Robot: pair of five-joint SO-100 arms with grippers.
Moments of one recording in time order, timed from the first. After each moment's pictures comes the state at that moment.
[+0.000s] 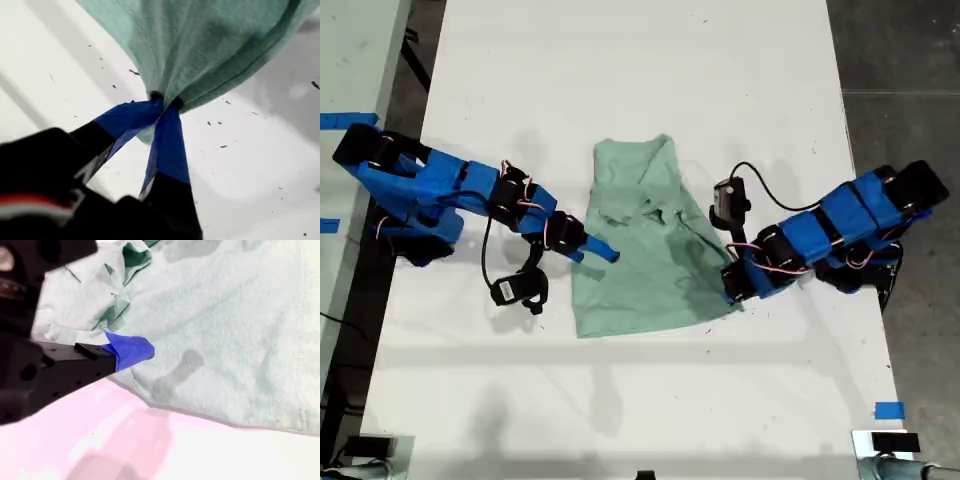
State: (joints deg) arm 0 -3.3 96.7 116.0 49.0 -3.9; arm 1 -18.5 103.3 112.5 66.3 -4.4
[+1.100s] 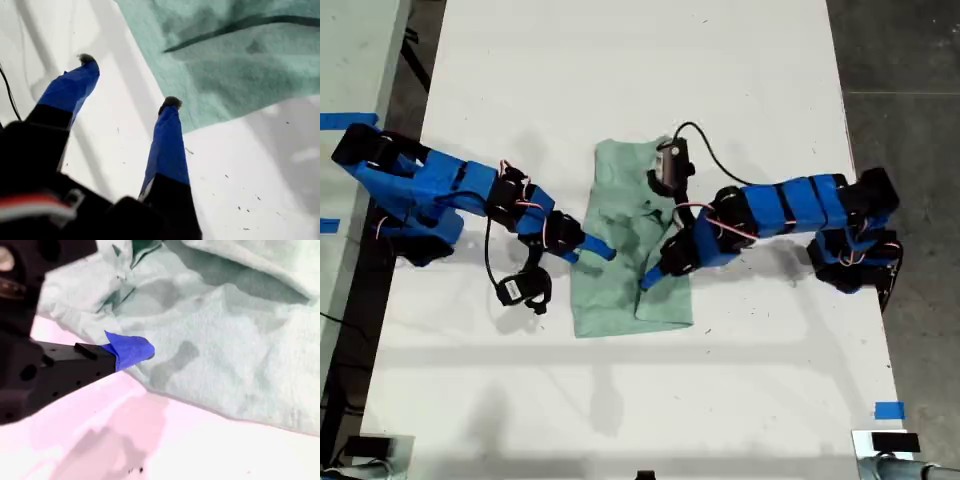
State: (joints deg) arm 0 -2.0 97.2 115.8 53.3 -11.8; arm 1 -6.2 80.2 67.1 76.3 -22.9
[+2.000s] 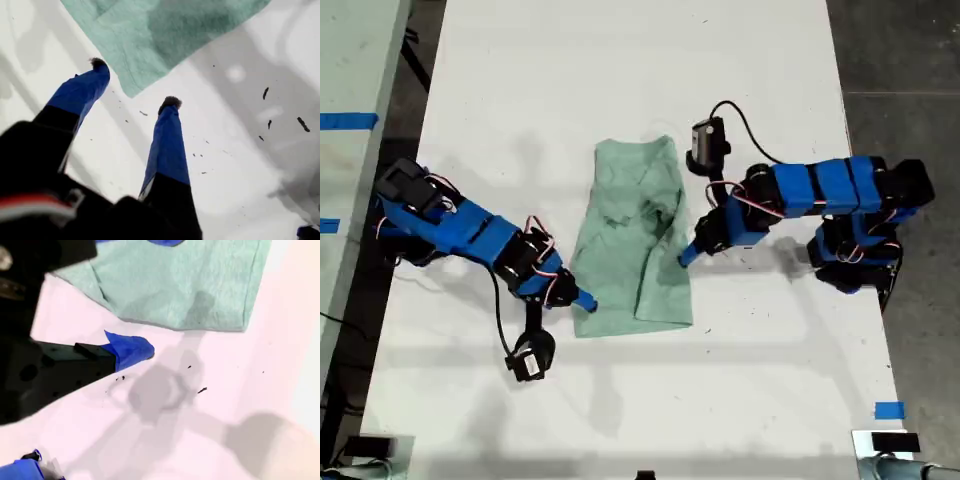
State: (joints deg) arm 0 14.9 66.2 69.6 89.7 -28.8; arm 1 -1.5 98.5 90.9 79.4 -22.8
